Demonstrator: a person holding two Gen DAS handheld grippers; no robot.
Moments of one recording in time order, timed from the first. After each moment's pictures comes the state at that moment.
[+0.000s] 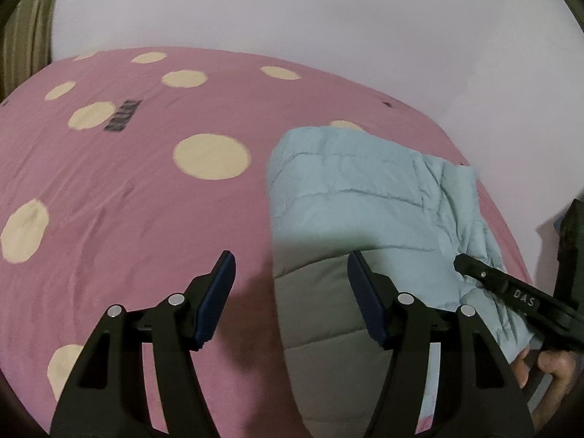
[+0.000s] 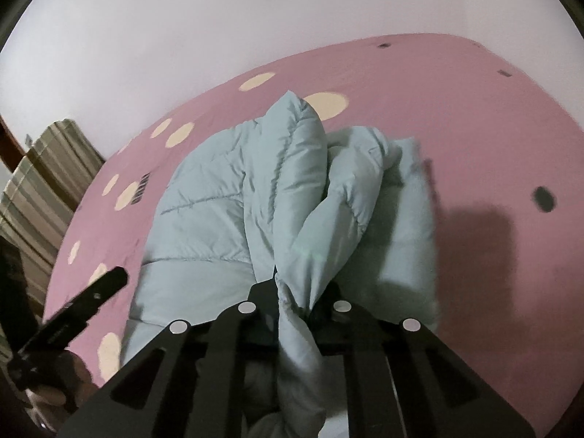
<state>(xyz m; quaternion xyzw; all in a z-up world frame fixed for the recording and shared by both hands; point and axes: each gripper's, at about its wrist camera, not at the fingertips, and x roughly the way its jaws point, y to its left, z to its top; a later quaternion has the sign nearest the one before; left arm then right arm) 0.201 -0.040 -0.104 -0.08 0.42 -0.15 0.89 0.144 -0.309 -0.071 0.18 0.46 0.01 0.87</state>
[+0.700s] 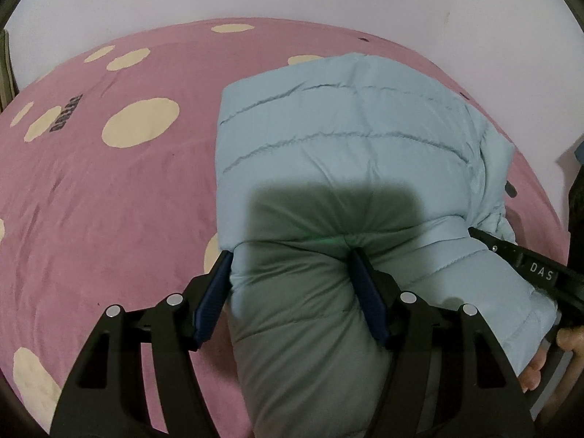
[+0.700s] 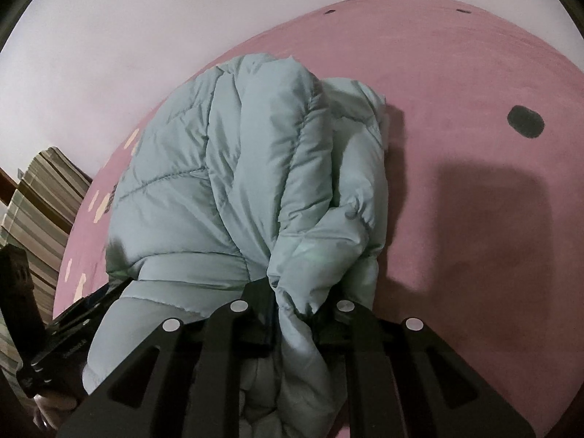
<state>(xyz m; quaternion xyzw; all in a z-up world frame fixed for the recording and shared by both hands) 0.206 -0.122 -0.164 0.01 0.47 -0.17 0.87 0.130 -0.382 -0.145 0.24 0.48 0.01 0.84</state>
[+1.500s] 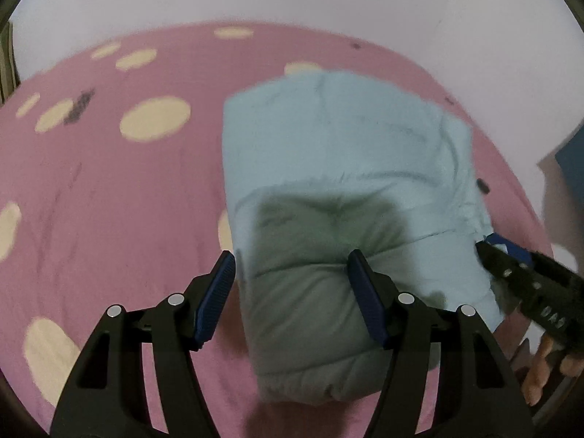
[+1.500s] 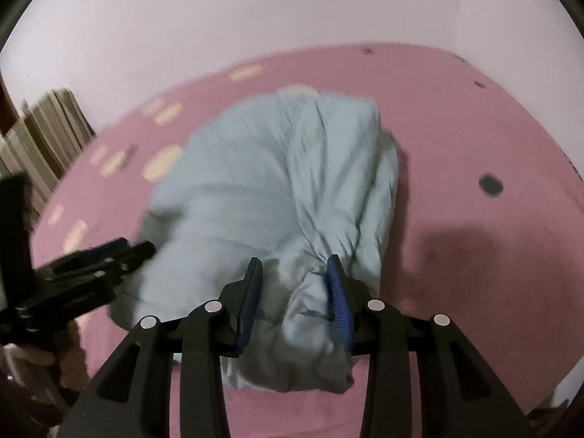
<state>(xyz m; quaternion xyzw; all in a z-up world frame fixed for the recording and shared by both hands) 0.176 -0.105 -0.140 -0.01 0.48 -0.18 0.86 0.083 -0.335 -0.077 0.11 0.47 0.00 0.87</state>
